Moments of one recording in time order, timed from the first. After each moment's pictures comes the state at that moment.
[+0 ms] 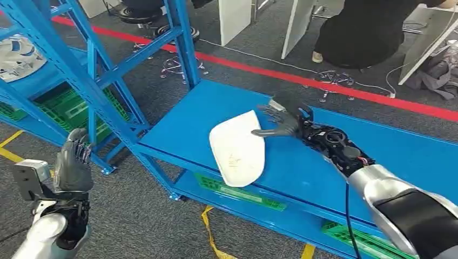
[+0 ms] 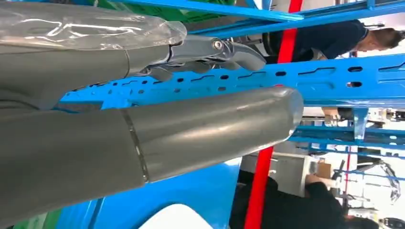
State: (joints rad) left arm -0.28 0.11 -0.42 -1.36 0.35 0.27 -0.29; right arm -0.70 -0.25 0.44 -0.74 -0.10 0.32 -0.04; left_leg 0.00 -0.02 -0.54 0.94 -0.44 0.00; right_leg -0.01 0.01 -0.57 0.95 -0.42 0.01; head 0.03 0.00
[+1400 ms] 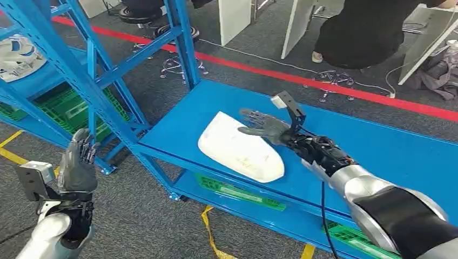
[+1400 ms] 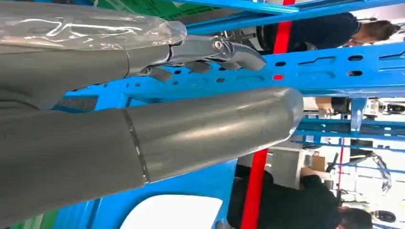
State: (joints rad) left arm -0.28 0.09 -0.42 -1.33 0.34 0.22 -0.34; right arm -0.74 -0.14 0.40 -0.53 -0.43 0.44 -0.09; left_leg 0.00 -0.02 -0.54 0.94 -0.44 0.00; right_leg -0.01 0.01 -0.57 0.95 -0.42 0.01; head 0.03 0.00
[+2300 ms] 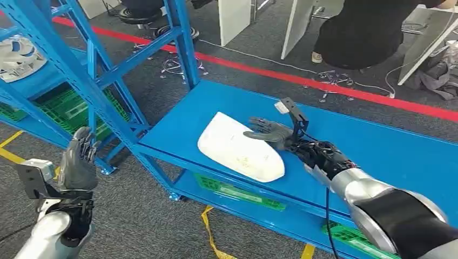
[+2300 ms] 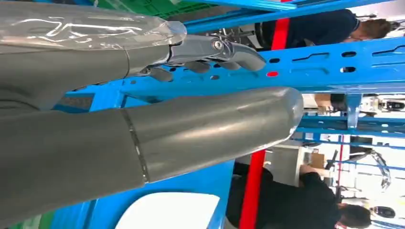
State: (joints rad) left arm -0.30 0.09 -0.42 -1.33 0.34 0.22 -0.33; right arm -0.73 -0.14 0.39 -0.47 -0.42 0.39 -0.02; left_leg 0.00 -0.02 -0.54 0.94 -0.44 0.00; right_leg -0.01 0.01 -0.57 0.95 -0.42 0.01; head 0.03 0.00
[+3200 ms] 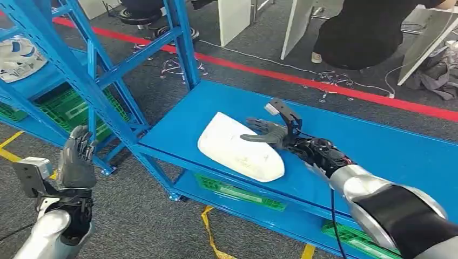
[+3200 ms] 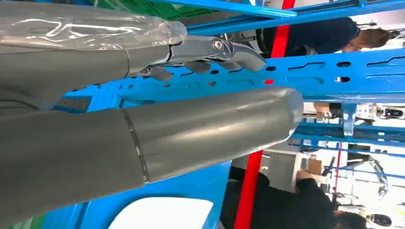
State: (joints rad) left arm -0.30 0.09 -0.42 -1.33 0.35 0.25 -0.32; right arm -0.76 -0.14 0.44 -0.44 -0.32 0.39 0.05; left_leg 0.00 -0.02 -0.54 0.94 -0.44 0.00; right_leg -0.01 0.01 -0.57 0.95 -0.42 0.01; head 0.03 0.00
